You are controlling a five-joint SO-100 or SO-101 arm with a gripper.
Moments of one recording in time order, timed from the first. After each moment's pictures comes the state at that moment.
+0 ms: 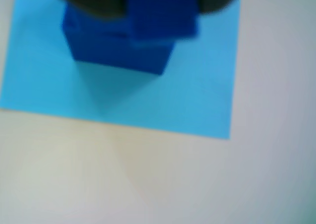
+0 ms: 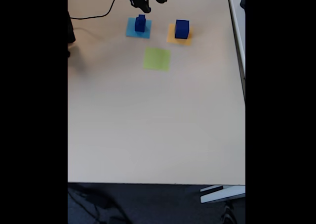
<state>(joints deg) -17.1 90.7 96.8 55.3 103.4</state>
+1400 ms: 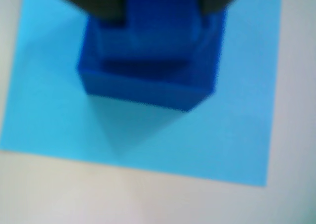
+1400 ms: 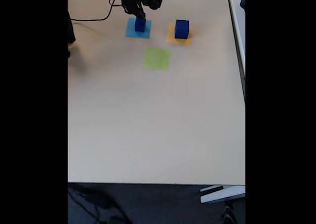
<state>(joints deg) -16.7 97.6 113.7 44.0 103.1</state>
